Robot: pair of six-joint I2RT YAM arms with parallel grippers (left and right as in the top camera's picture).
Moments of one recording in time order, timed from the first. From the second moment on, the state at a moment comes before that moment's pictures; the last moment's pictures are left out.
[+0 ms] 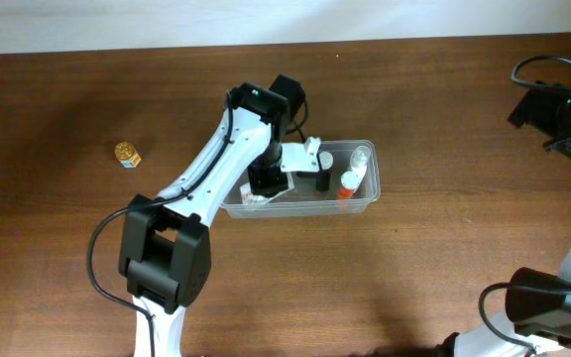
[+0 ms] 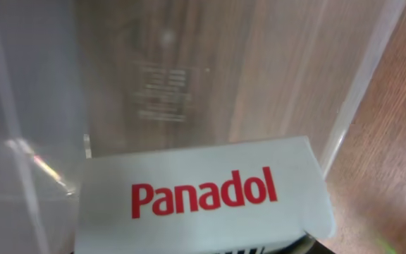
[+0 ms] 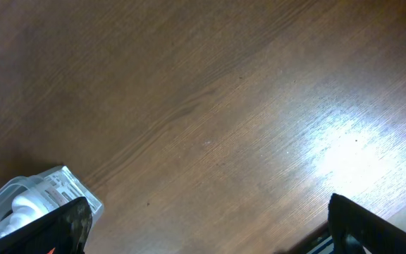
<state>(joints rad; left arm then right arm) -0.51 2.14 1.89 -1.36 0.03 0.92 -0.32 1.79 2.20 -1.69 0.11 0.39</state>
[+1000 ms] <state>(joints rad) -0.51 2.14 1.84 -1.28 0.03 0.97 -0.32 1.79 2.20 -1.69 0.11 0.39</state>
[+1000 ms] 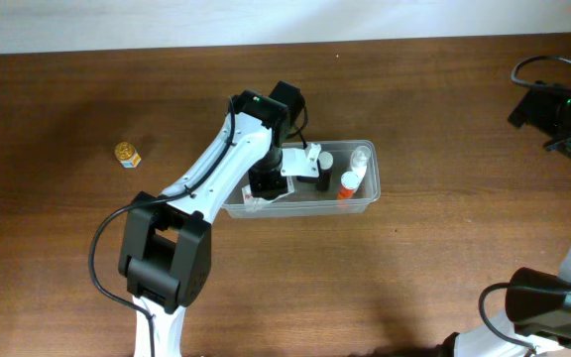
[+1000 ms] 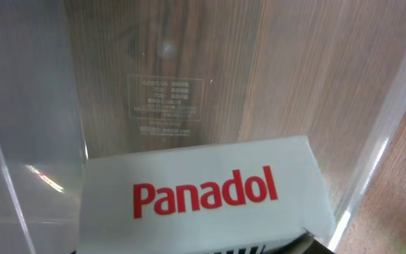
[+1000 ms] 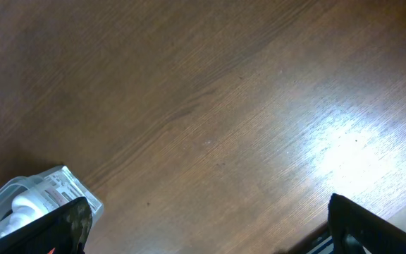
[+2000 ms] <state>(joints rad) -0.51 2.14 1.84 -1.27 0.06 1.01 -0.32 1.79 2.20 -1.69 0.11 0.39</state>
